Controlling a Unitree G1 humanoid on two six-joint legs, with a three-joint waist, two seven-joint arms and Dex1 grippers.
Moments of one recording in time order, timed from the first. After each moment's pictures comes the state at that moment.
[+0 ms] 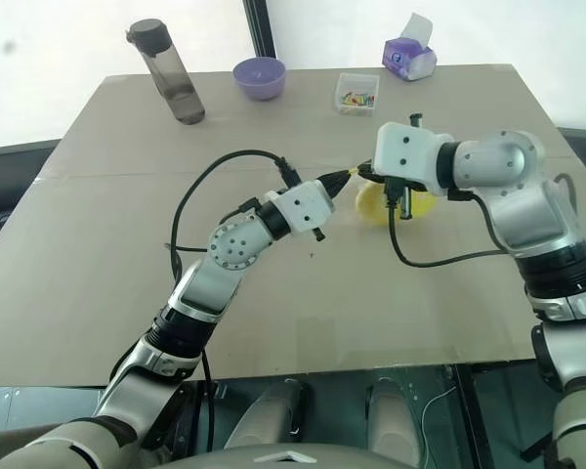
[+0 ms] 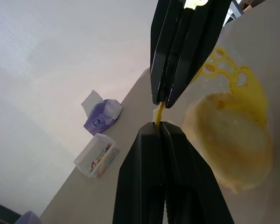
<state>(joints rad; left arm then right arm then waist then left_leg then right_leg) -0.58 0.27 -0.32 -0.03 0.29 -0.07 -0.45 -0.85 -0.77 0.26 -0.01 -0.13 -0.03 1.09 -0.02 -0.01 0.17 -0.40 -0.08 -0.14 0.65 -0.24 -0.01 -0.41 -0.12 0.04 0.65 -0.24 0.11</state>
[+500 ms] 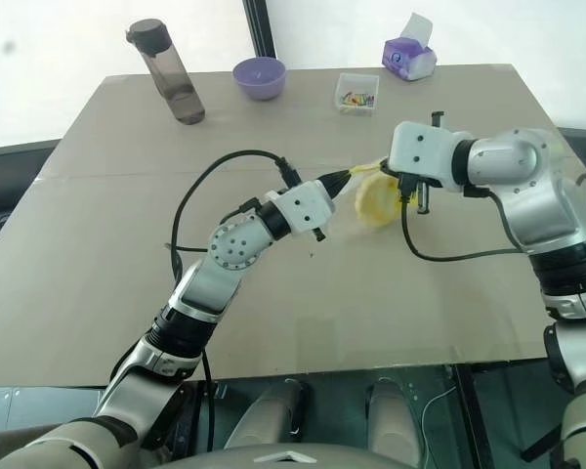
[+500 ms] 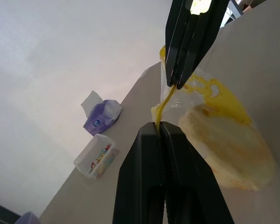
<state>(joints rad) -0.58 0.27 -0.32 -0.03 0.29 -0.07 -0.45 -0.85 -0.82 0.25 0.05 -0.19 -0.05 1.06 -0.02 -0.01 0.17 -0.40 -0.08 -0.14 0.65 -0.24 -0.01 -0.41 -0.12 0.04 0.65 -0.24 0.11</state>
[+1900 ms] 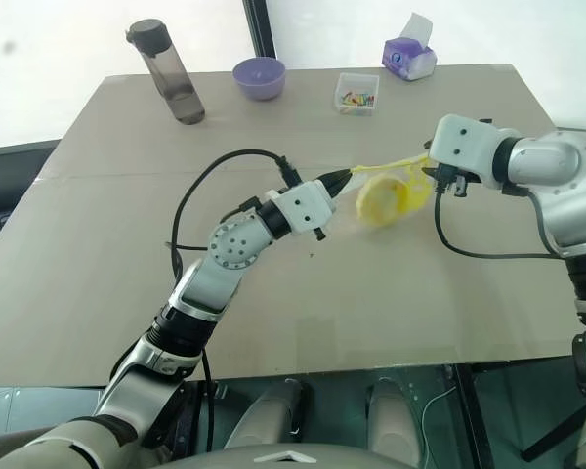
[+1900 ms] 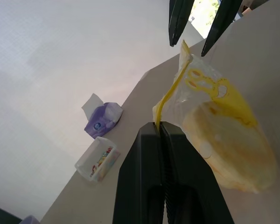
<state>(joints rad) -0.59 0.27 -0.32 -0.03 0.29 -0.09 -0.45 -0.80 -0.93 0.19 0.13 -0.22 -0.07 1.00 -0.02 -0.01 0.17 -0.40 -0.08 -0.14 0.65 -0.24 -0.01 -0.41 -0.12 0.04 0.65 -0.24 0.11</state>
